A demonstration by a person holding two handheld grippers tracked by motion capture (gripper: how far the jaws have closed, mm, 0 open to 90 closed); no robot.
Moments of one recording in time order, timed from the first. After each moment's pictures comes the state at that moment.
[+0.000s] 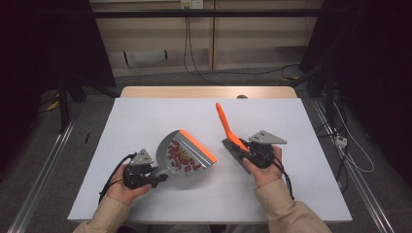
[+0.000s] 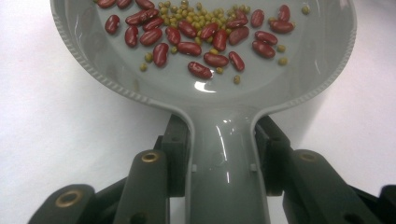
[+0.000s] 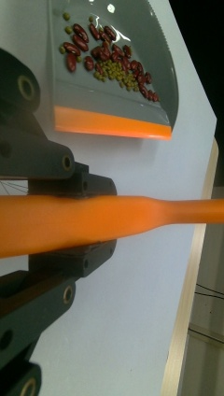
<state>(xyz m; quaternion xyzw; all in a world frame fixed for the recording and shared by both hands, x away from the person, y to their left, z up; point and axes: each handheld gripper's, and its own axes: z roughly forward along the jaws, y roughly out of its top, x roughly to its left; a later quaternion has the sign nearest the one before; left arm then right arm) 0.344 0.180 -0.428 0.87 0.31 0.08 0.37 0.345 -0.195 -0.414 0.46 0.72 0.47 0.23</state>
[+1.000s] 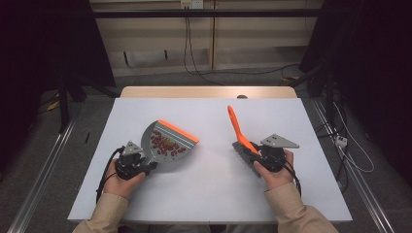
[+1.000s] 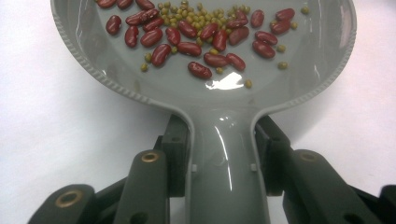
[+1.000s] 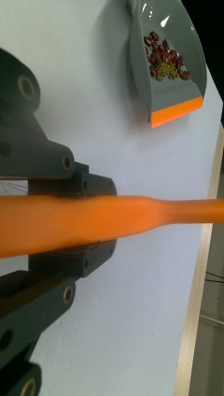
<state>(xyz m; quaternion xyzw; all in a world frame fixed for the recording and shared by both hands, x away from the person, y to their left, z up) 0.369 0.204 -0.437 0.82 0.42 0.14 0.36 0.334 -0.223 -0.419 0.48 0.72 0.45 0.24</state>
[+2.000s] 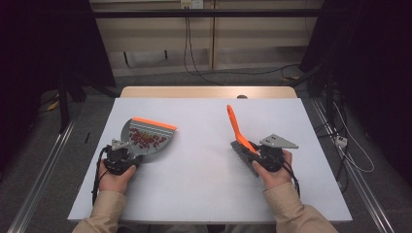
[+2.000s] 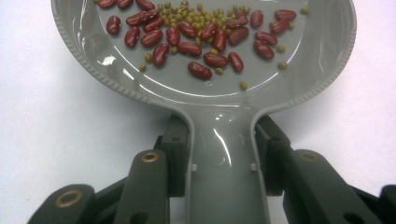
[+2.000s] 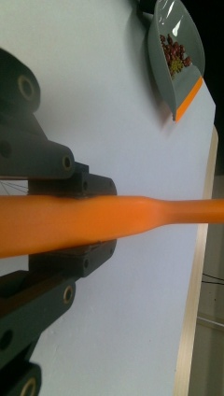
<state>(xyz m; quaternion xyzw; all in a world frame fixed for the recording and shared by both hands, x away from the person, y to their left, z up) 0.380 0.230 -0.443 0.76 0.53 0.19 0.33 0.336 -0.218 -0.421 0.48 0.71 0.47 0.23</state>
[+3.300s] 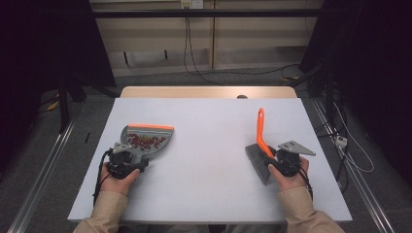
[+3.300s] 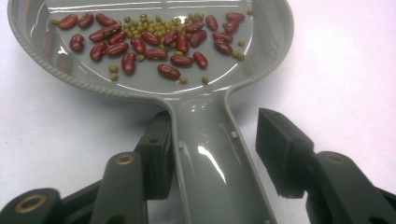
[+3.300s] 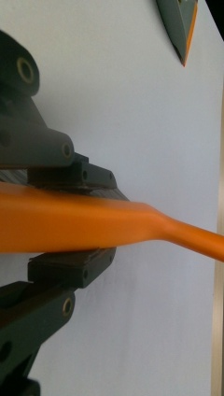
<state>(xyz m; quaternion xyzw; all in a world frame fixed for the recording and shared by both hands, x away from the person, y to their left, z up) 0.369 0.222 -0.443 0.76 0.52 0.16 0.35 0.323 -0.266 -0.444 0.54 0.68 0.43 0.26</state>
